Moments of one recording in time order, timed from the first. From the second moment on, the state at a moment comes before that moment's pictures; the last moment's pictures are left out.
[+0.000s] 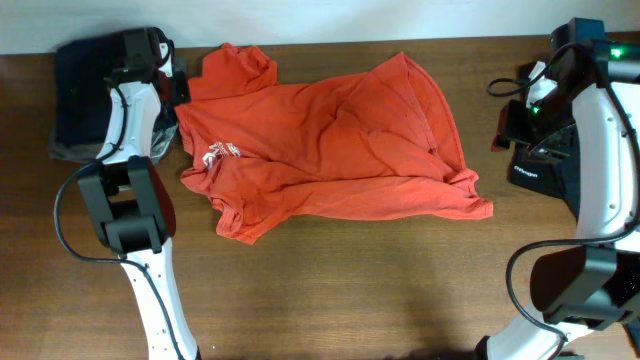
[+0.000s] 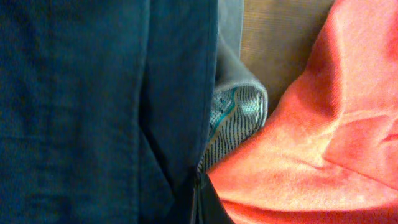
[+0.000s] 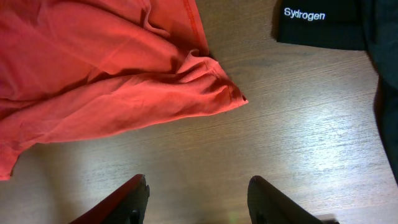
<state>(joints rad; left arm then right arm) 0.12 2.50 2.21 -0.70 -0.04 -0.01 -0.18 1.87 2.00 -1.62 -0.10 0.13</state>
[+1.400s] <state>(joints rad) 0.06 1.72 2.52 -1.68 0.22 -0.19 -0.18 1.75 1.97 -1.69 -0.10 0.14</state>
